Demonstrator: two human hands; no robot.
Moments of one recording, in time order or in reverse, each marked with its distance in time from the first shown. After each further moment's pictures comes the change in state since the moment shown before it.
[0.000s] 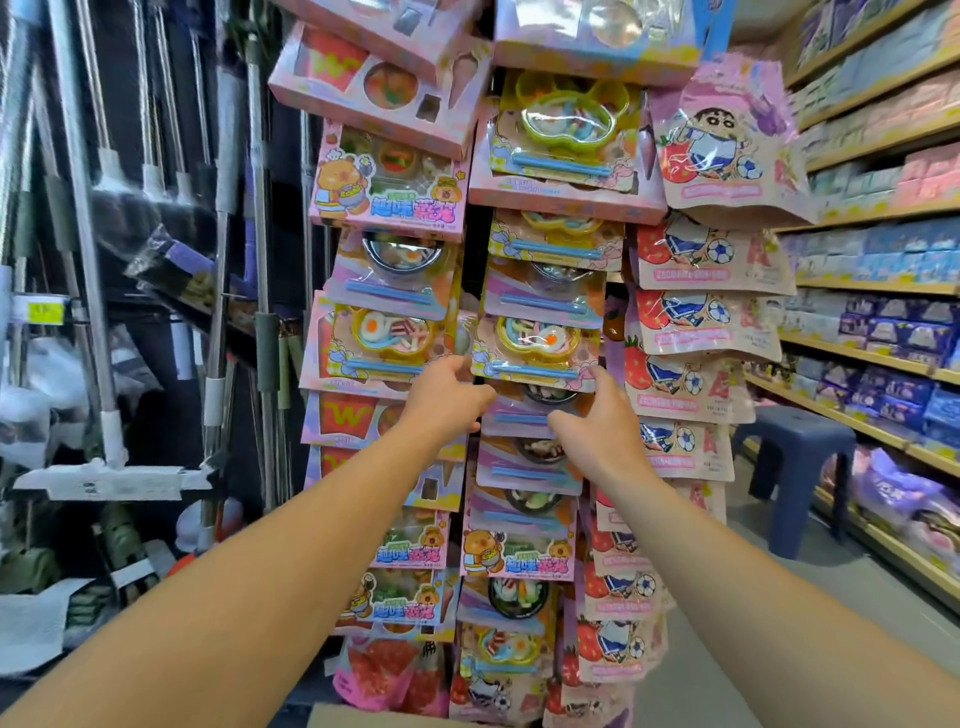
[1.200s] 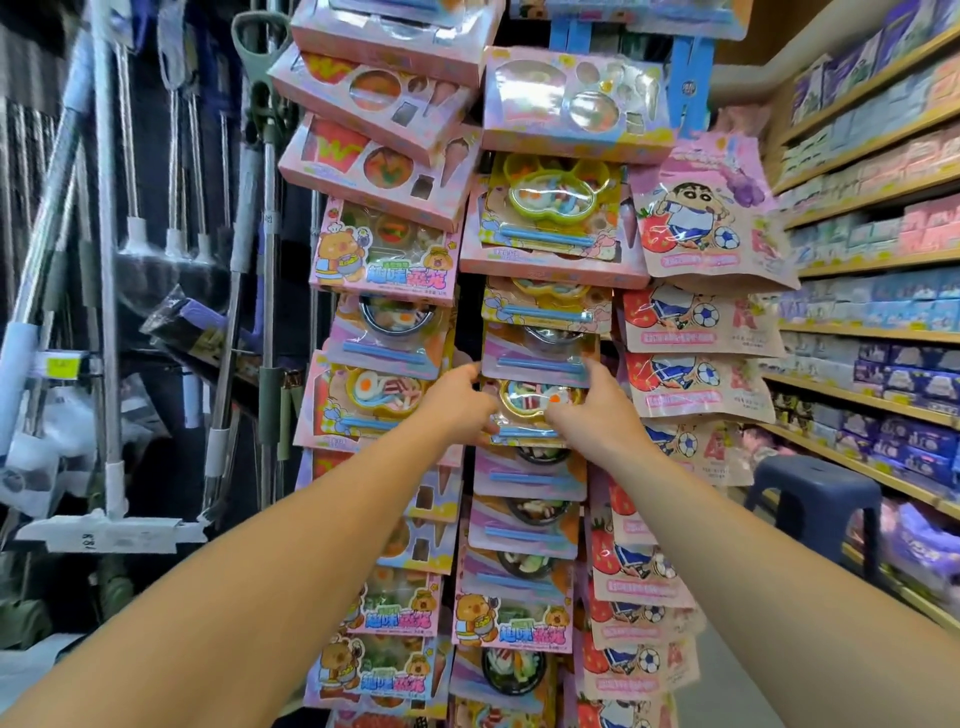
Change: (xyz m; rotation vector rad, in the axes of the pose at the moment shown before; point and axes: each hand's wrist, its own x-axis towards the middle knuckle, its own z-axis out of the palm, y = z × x) left_hand 0.033 0.057 0.009 0.013 -0.094 -0.037; right_hand 0.049 -0.045 -0.035 -0.055 -0.088 -0.066
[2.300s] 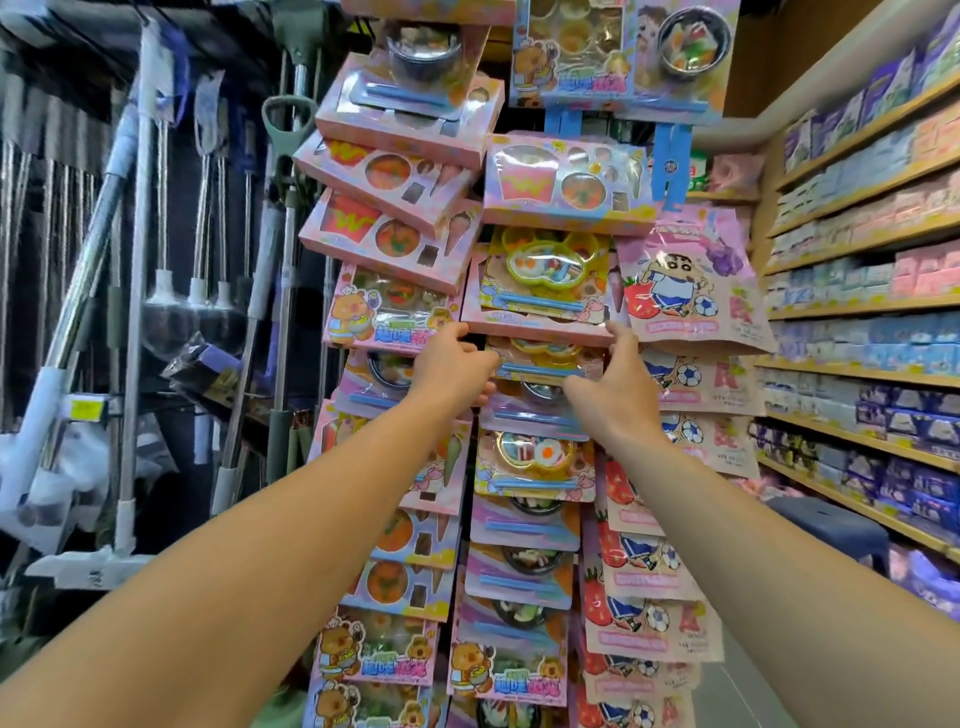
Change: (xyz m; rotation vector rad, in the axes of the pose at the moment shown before) left_hand -0.008 0.077 -0.032 -0.073 0.236 0.230; right_hand 0.020 -0.047 -0.044 0.113 0.246 -0.125
